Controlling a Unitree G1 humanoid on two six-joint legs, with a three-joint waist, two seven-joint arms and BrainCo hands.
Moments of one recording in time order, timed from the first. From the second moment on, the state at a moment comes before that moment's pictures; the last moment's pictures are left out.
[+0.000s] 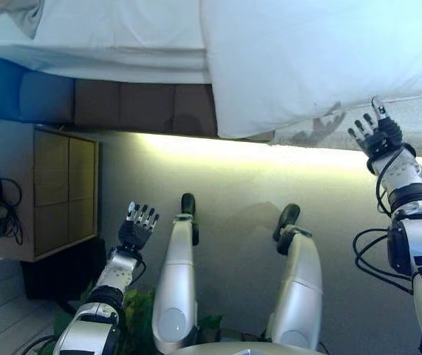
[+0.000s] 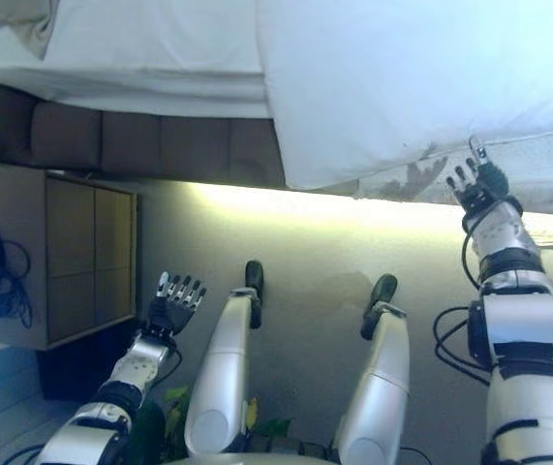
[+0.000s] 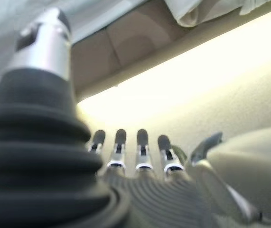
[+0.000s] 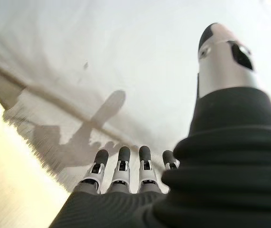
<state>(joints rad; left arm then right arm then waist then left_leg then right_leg) -0.27 0.29 -0.06 0.89 -1.39 -0.02 -0.27 -1.08 -0.69 0.06 1.26 1.15 0.10 0.05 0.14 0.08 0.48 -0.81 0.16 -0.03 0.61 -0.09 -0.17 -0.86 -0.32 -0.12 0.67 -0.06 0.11</state>
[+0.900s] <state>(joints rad) -0.11 0.30 -0.02 0.74 -1.44 -0.03 -0.37 -1.29 -0.77 0.17 1.26 1.08 0.18 0.05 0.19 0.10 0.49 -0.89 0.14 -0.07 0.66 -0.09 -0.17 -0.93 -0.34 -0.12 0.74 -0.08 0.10</state>
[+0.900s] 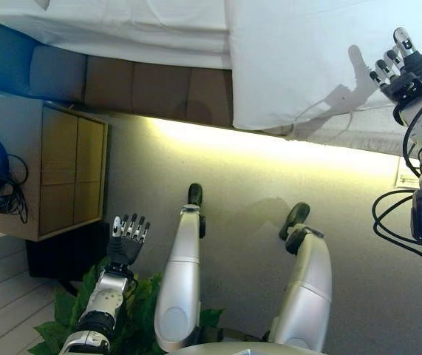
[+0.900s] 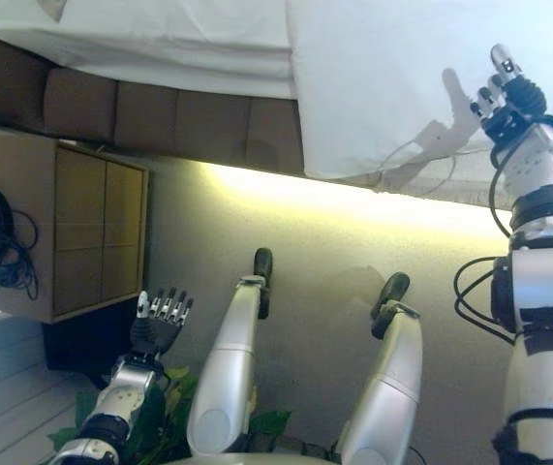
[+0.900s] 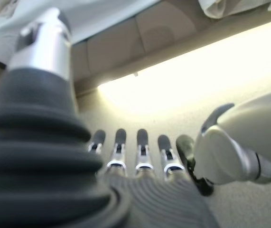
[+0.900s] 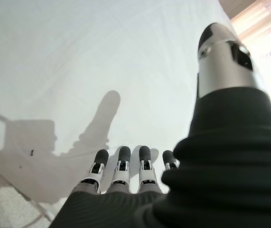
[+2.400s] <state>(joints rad) -0.01 0.31 -0.01 1.25 -0.83 -0.03 -0.17 -0.20 -0.32 0.05 1.13 0.99 0.06 0.12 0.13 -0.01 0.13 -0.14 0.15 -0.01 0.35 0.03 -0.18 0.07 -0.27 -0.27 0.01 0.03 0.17</state>
